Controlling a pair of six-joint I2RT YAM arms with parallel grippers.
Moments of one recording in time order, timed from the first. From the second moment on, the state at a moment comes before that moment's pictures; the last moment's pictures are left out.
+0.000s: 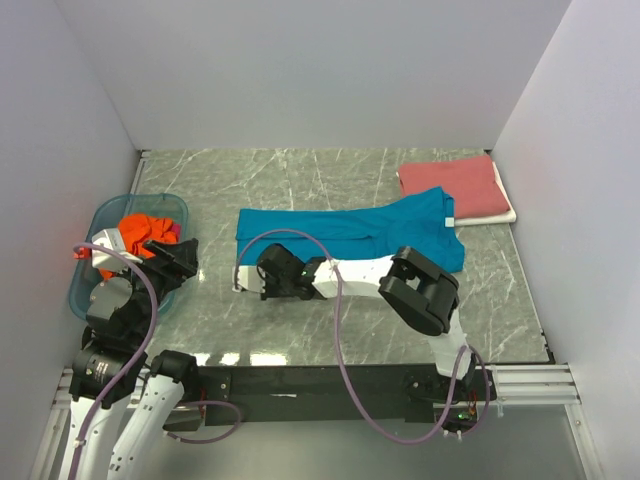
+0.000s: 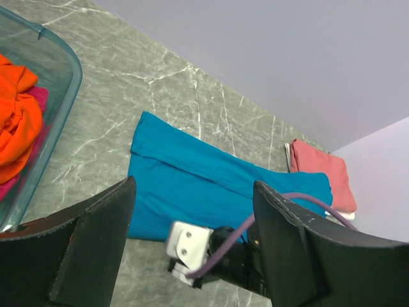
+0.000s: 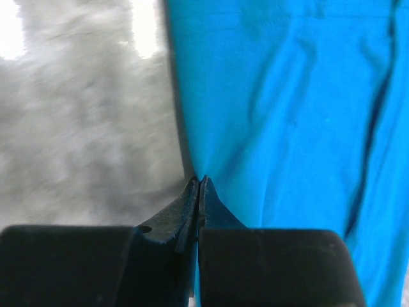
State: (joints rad) left arm -0.22 0.32 0.80 -0.58 -0.21 -0.67; right arm 1.07 2.03 1.31 -0.15 0.05 -0.64
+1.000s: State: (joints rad) left arm -0.22 0.60 0.73 -0.32 0.03 -0.60; right arm 1.22 1.70 1.16 -0.38 -0.23 -0.69
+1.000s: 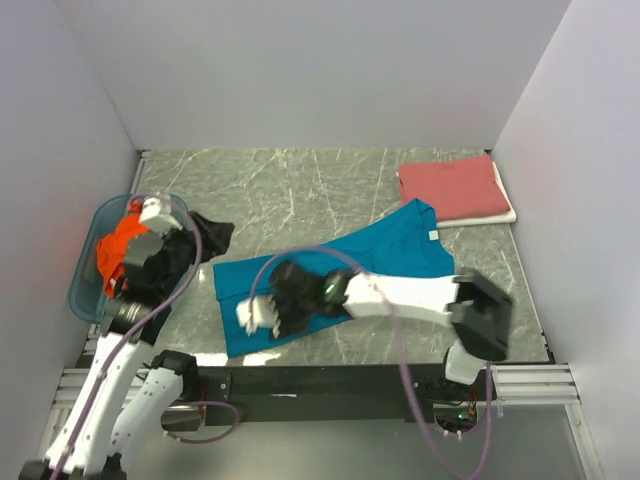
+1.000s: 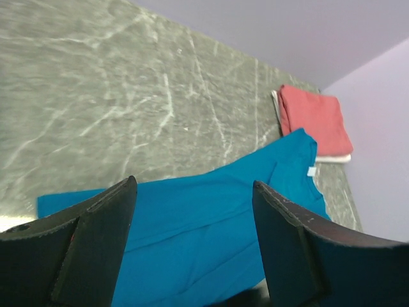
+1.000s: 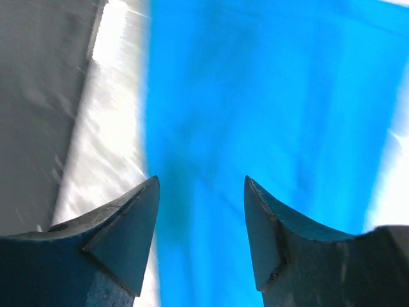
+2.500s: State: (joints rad) left arm -0.63 2.63 2.25 -0.35 0.72 -0.34; right arm -0.25 1.12 0.87 -0.66 -0.91 -0.63
